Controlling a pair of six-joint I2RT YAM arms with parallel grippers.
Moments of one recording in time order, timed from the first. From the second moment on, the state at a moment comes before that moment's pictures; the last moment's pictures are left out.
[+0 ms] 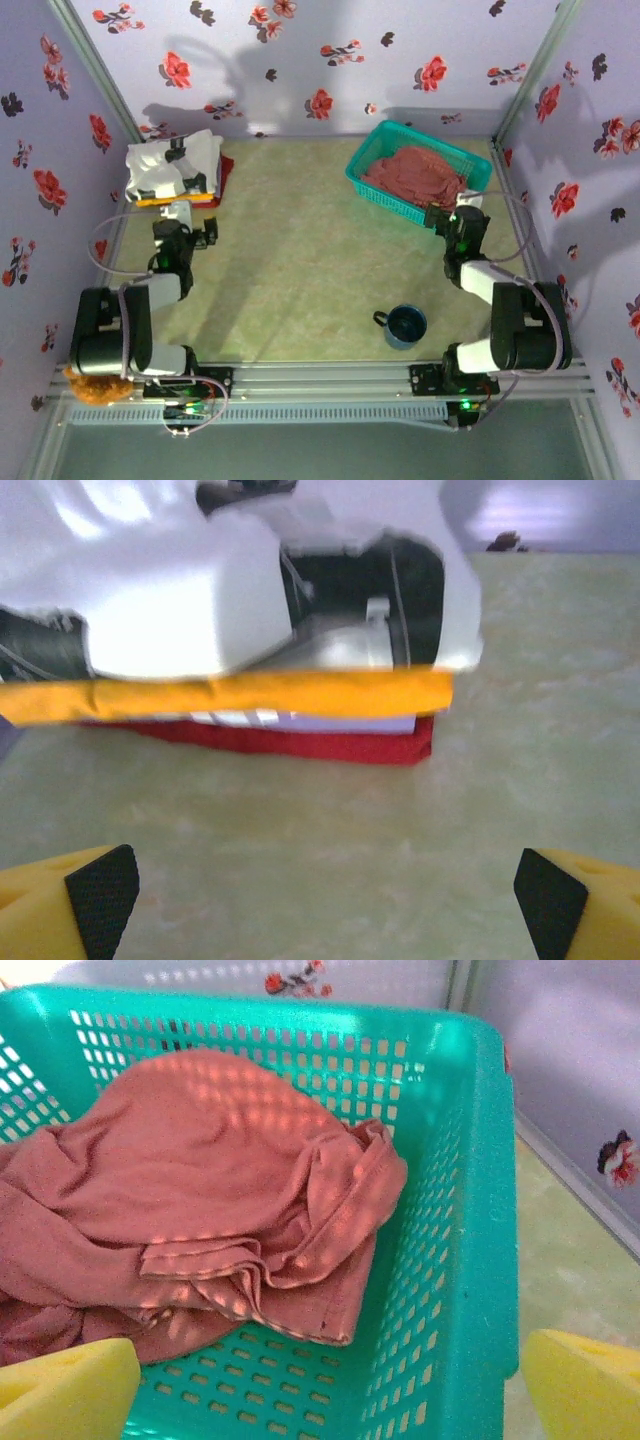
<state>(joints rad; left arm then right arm) 0.00 1.35 0.44 0.55 -0.10 0.01 0.03 1.38 0.51 0.43 0.21 0.14</state>
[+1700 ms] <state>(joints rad) -0.78 2.60 1.95 0.62 0.17 -1.34 -0.09 2.03 1.72 -1.31 -0.14 0.30</state>
